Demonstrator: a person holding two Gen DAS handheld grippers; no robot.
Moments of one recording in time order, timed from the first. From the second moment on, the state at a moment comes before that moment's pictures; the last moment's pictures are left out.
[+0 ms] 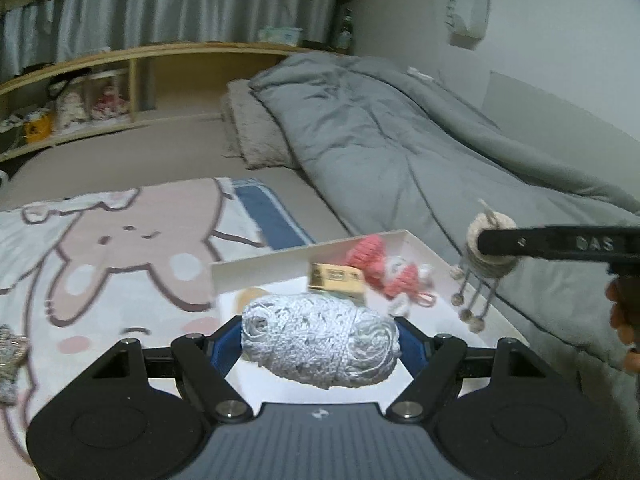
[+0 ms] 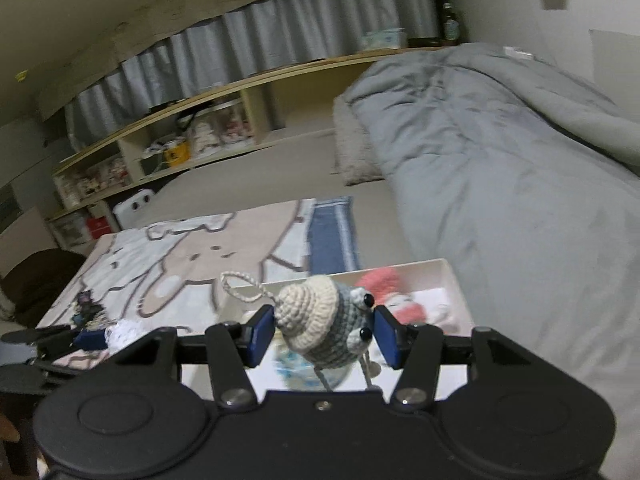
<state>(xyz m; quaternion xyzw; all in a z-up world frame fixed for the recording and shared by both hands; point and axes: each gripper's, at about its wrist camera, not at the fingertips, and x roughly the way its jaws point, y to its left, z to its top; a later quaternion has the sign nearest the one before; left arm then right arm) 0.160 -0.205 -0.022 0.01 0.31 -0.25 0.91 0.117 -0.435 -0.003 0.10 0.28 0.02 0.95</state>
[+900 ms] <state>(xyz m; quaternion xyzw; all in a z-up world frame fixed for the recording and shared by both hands) 0.175 -0.351 -0.117 0.03 0.44 -0.30 0.84 0.161 -0.494 -0.091 0.07 0.37 -0.01 0.93</state>
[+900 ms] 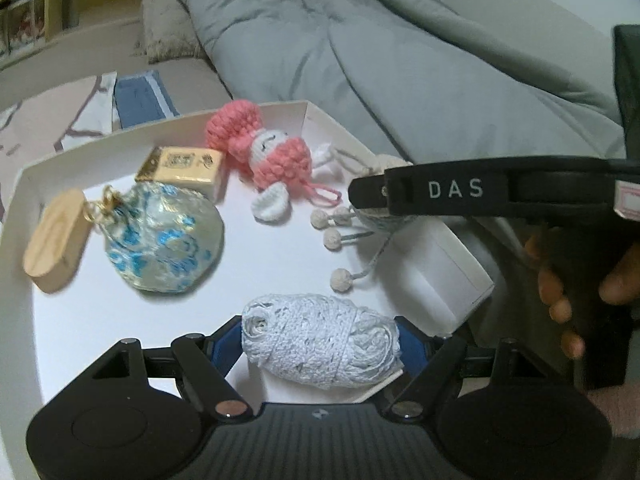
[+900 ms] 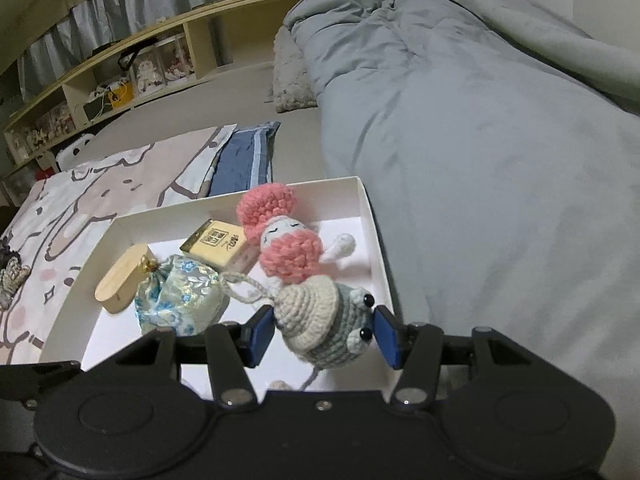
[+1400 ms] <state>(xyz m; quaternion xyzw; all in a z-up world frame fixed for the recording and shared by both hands) 0.180 -0.364 -0.117 0.01 0.45 -0.30 0.84 0.156 -0.492 -0.078 0.07 0.38 0.00 0.92</state>
